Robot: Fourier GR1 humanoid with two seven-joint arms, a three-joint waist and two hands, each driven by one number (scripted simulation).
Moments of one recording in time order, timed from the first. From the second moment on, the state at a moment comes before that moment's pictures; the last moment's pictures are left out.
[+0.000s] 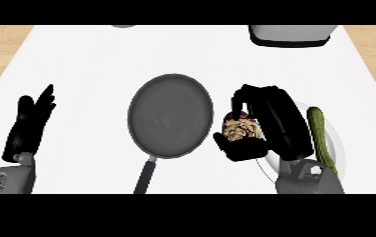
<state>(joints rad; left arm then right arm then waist) -0.13 0.35 0.15 -1.31 -0.10 0.06 0.24 -0.26 -0.02 0.24 -1.83 0.96 0.19 0.20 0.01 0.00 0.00</state>
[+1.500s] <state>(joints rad) -0.23 0.30 0.10 -1.30 -0.14 0.03 0.26 -0.85 0.00 0.64 -0.69 0.12 -0.48 0.10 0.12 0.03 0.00</state>
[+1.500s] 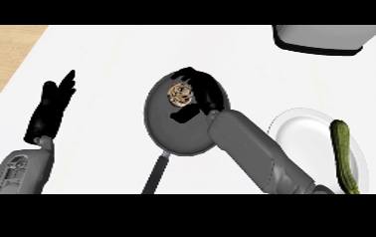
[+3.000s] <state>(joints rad) -0.11 0.33 0.18 -1.35 -0.13 0.04 0.26 -0.77 -0.24 0.45 -0.78 -0.35 -0.52 -0.25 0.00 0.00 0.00</state>
